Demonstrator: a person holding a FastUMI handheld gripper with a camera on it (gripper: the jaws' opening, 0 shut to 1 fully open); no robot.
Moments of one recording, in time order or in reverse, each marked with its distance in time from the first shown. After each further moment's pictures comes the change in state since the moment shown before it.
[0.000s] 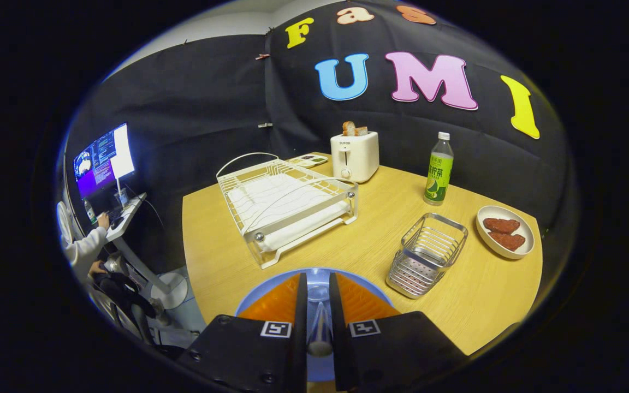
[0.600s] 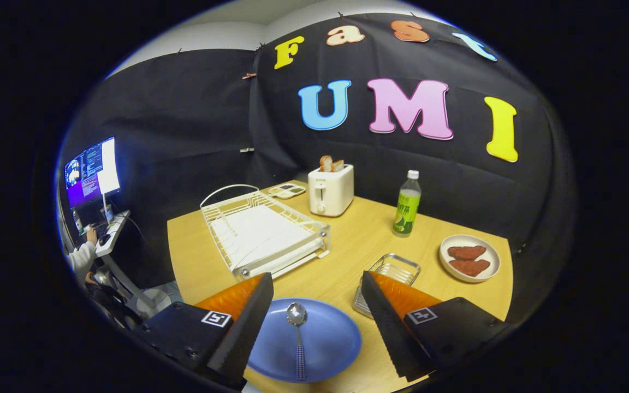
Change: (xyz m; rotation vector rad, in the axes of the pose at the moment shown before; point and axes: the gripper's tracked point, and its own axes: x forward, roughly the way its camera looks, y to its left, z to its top) arm -0.048 -0.030 0.085 -0.007 -0.148 -0.150
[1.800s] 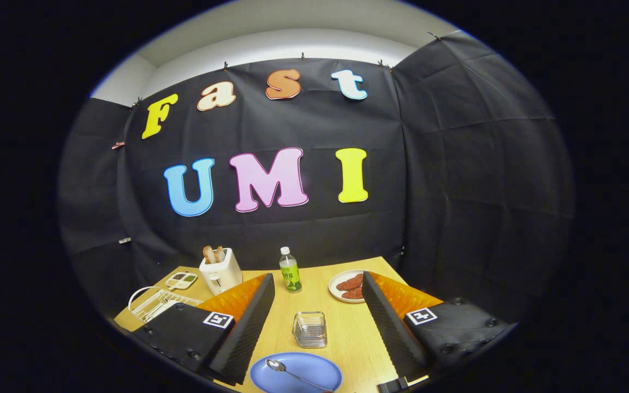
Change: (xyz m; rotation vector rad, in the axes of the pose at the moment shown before) arm -0.107 -0.043 0.138 0.239 -0.301 -0.763
